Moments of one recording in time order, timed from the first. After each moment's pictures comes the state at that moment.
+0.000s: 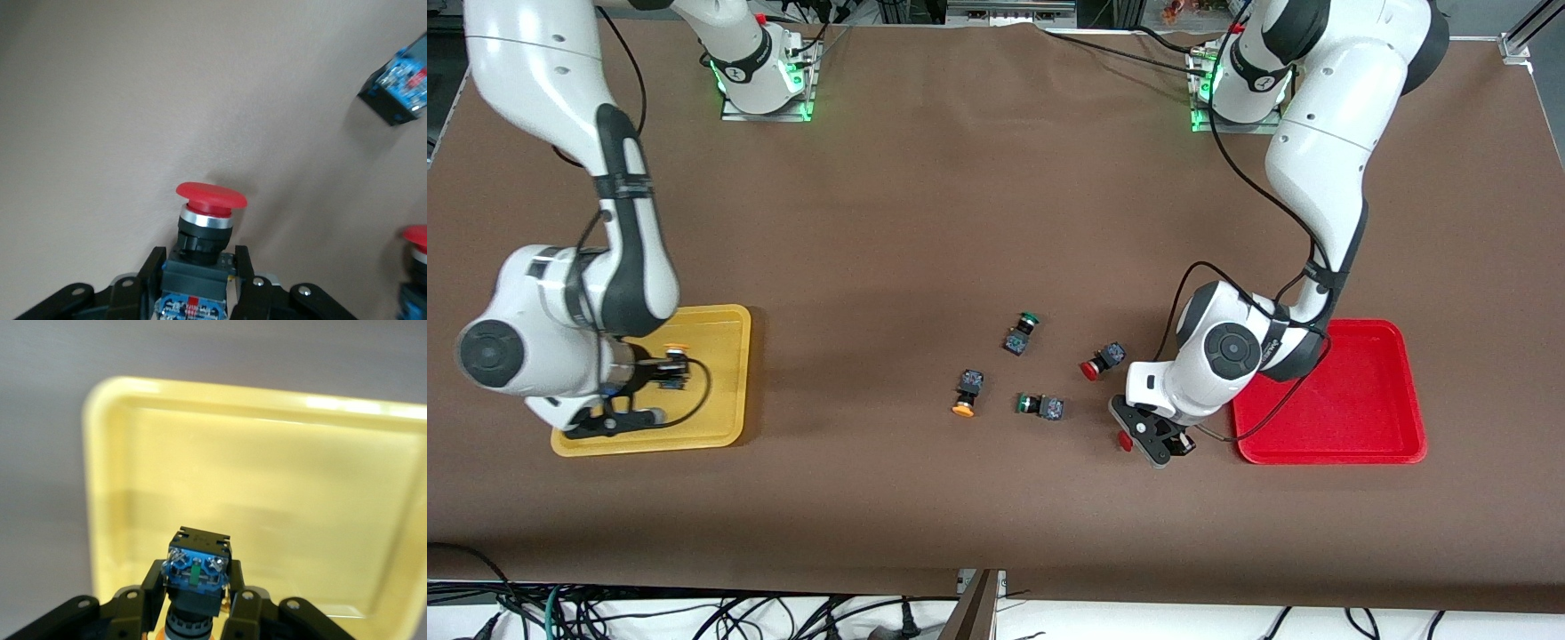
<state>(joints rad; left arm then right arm) -0.17 0.88 -0.20 -1.36 0.17 2.38 0.54 0.18 0.67 -0.29 -1.48 0.12 1.98 -0.27</state>
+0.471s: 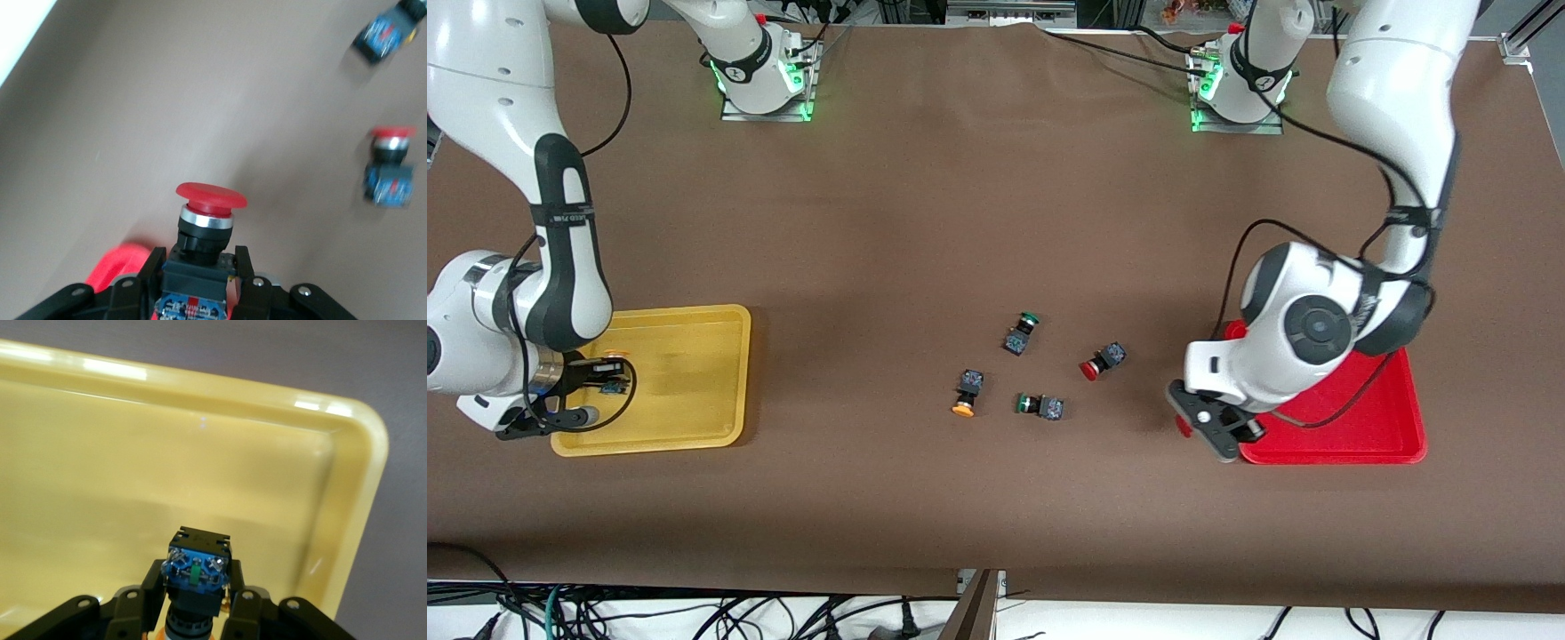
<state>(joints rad) -0.06 0.64 -0.20 -1.46 0.17 2.15 0.60 0.04 0.75 -0.29 -1.49 0.12 2.14 -0.49</state>
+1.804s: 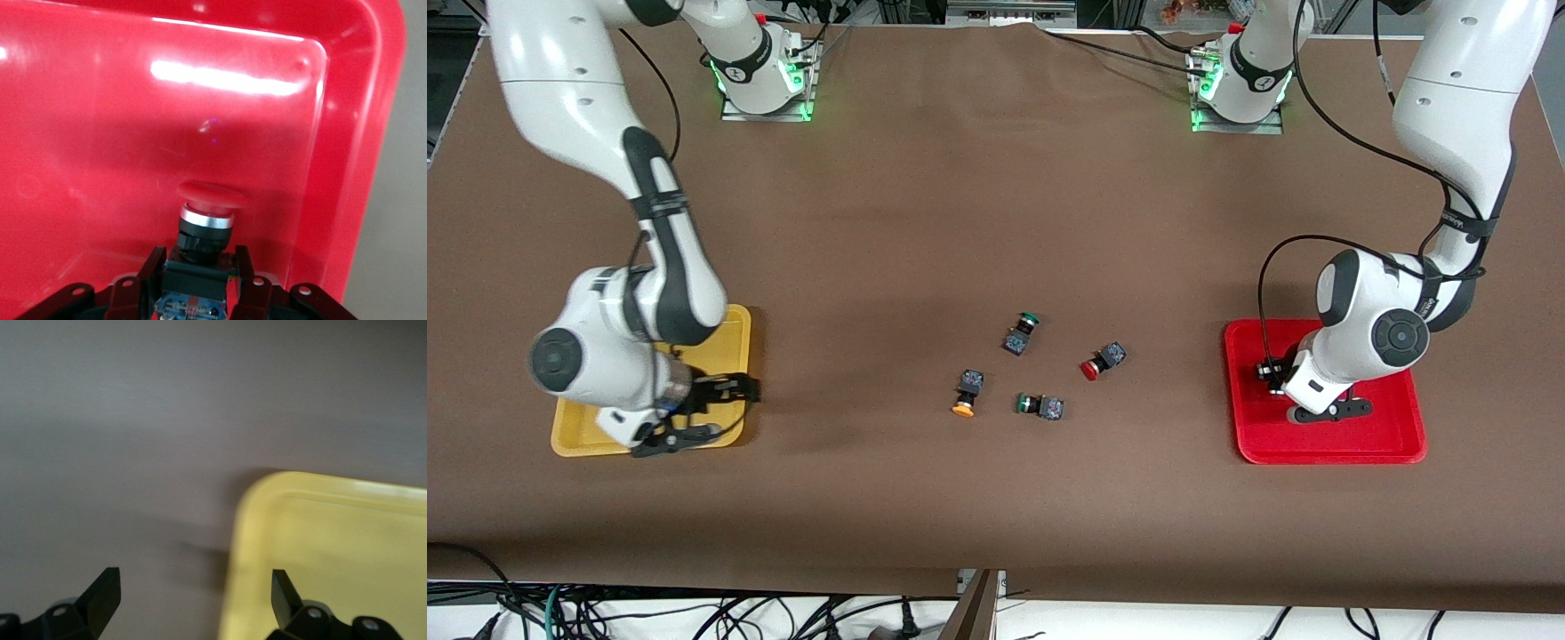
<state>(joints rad) 0.16 0.66 -0.20 -1.78 0.16 2.33 -0.29 0.20 0.73 -0.08 -1.47 0.18 2.18 -0.14</state>
